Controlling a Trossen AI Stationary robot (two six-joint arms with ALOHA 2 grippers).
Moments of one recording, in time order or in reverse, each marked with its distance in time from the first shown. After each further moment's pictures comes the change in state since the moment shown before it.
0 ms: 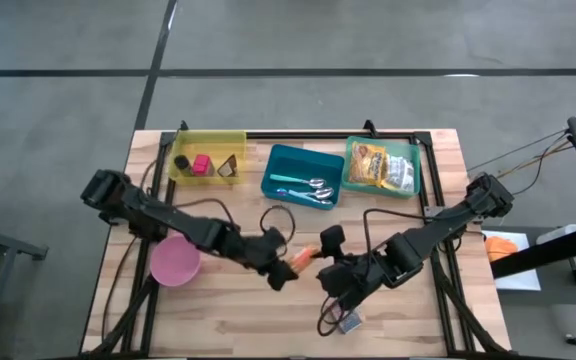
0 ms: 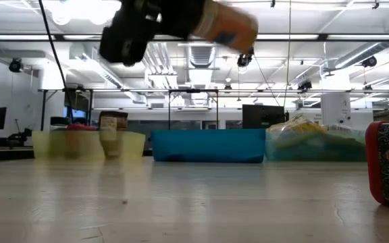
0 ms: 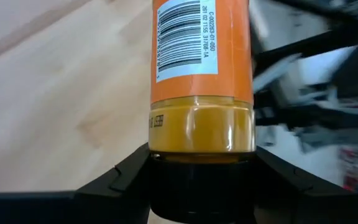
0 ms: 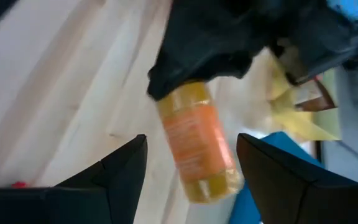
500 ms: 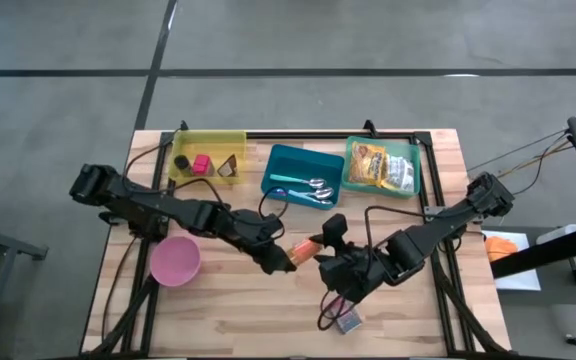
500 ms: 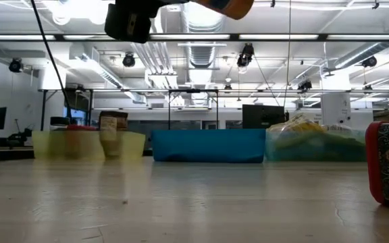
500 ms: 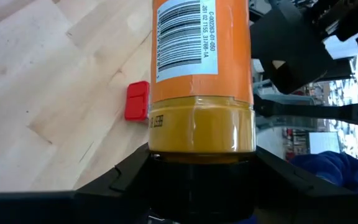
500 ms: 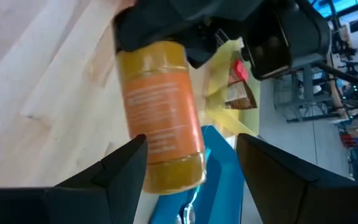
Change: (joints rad) left arm 0.106 -0.119 0.000 0.021 0.224 -0.003; right arm -0.004 -0.004 0.032 -0.038 0.235 -0.184
